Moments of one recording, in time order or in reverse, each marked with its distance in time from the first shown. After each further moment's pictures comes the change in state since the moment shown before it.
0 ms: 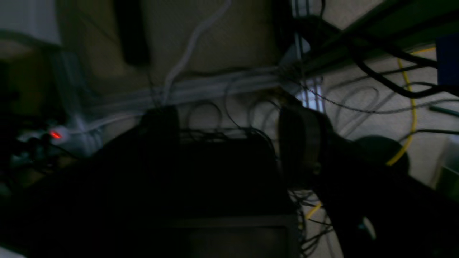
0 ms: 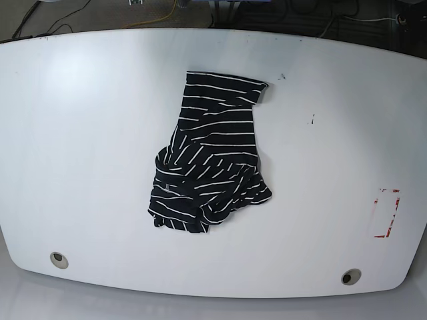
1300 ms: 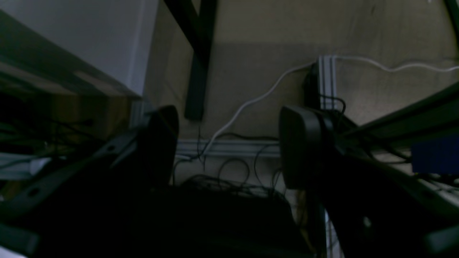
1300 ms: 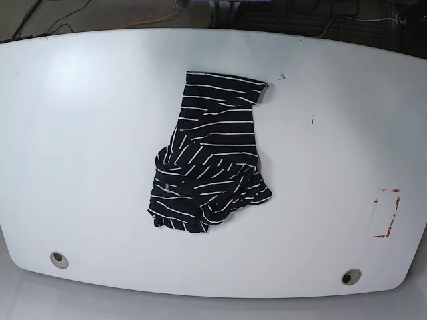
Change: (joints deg) left arm 27.6 -0.1 0.1 45.6 -19.1 0.0 0.3; right arm -25.1 -2.9 -6.8 30.8 6.5 0.0 -0.6
